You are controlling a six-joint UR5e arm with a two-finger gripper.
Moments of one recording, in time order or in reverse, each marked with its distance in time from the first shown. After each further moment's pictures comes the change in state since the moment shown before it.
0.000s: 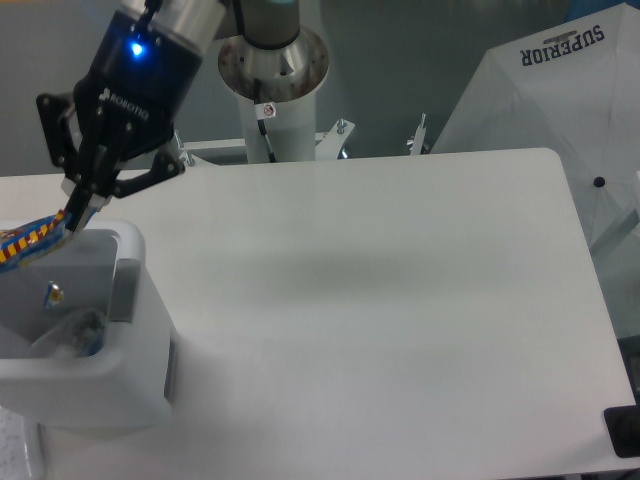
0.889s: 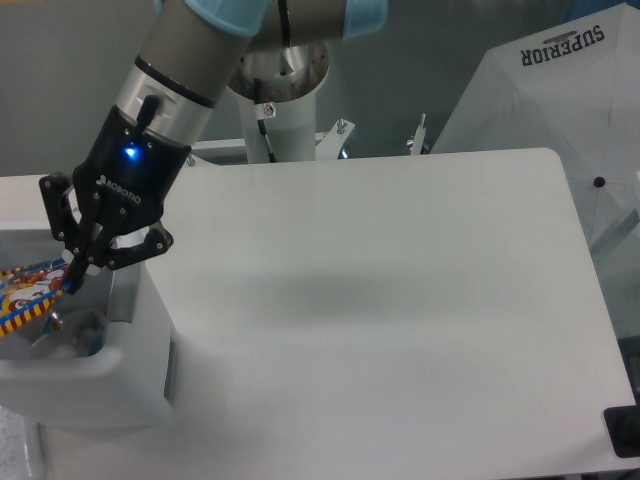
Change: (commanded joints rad) arm -0.021 -0.077 -0.003 0.003 0.006 0.011
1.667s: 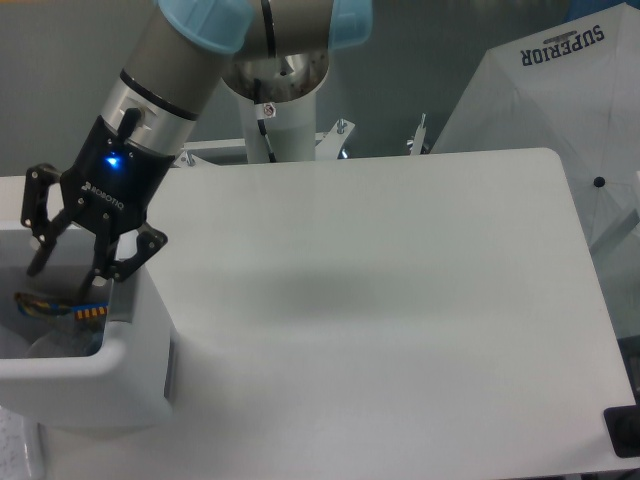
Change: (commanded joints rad) arm 0.053 0.029 -0.018 -0.002 0.000 0.041
